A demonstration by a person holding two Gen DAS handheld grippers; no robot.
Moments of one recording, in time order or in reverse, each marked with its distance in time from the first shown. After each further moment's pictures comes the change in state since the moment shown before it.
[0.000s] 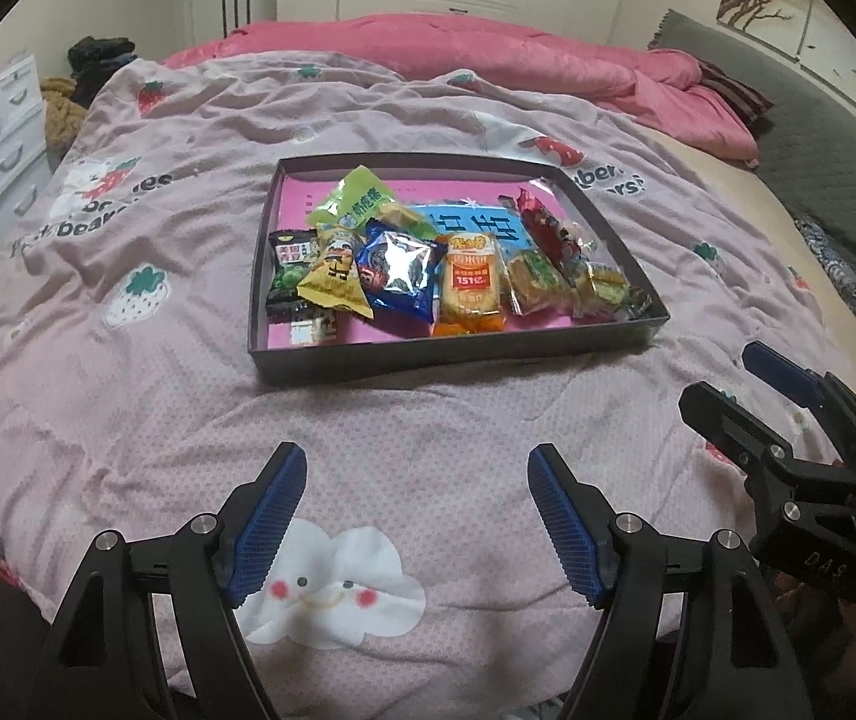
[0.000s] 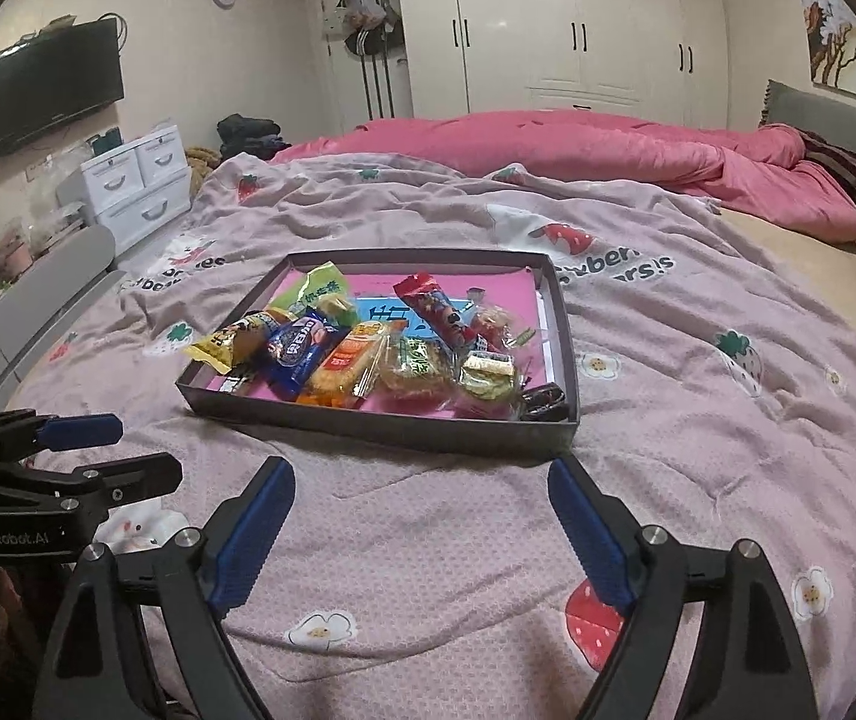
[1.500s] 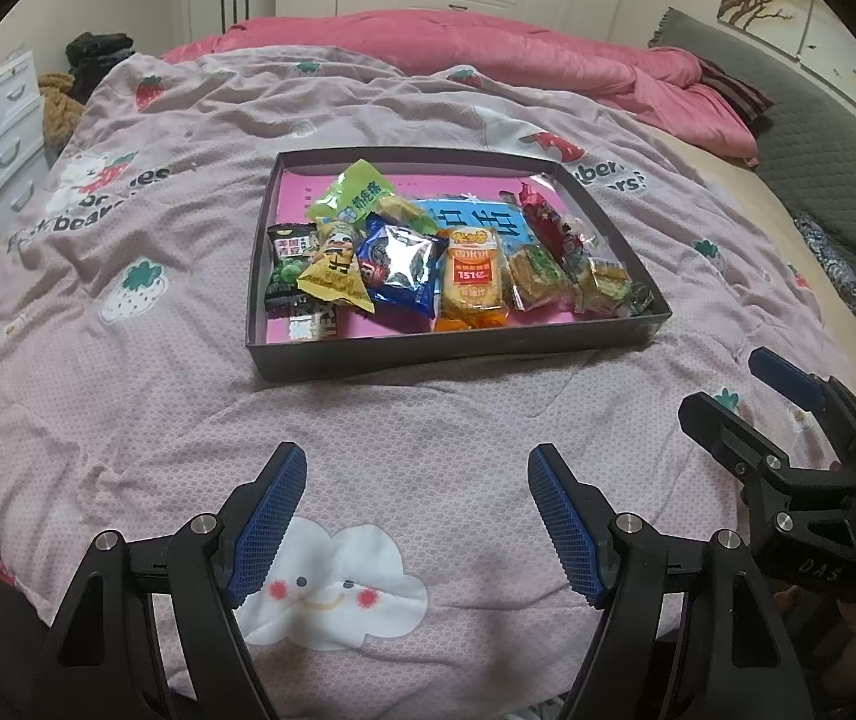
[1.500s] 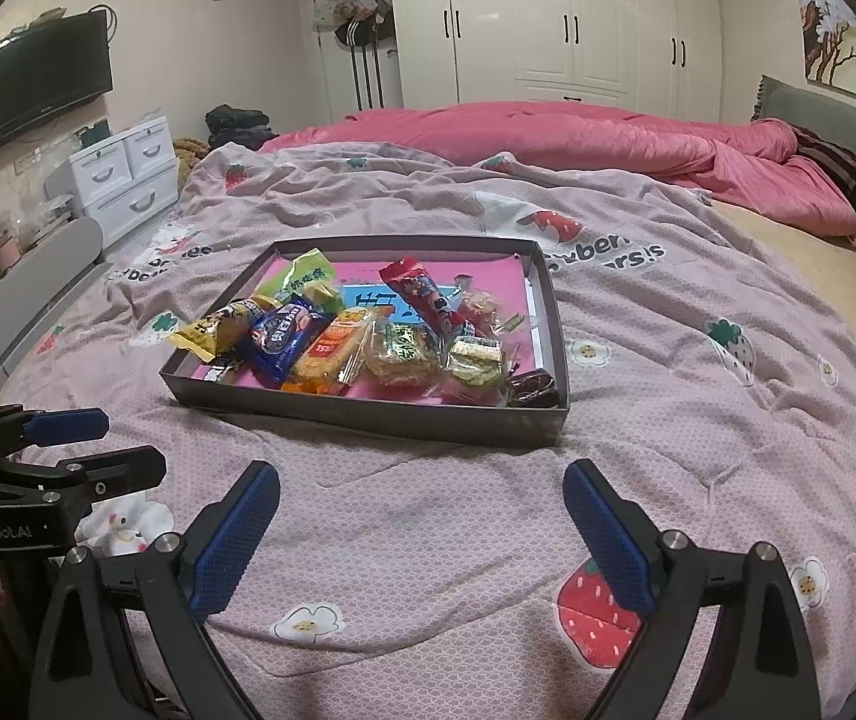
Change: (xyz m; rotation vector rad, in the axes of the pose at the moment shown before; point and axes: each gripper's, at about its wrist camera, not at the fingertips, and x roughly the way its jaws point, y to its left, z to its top) left arm 0.005 0.003 0.001 -0.003 0.008 -0.004; right arm 0.005 0.001 -0.004 -0.007 0.023 -0.032
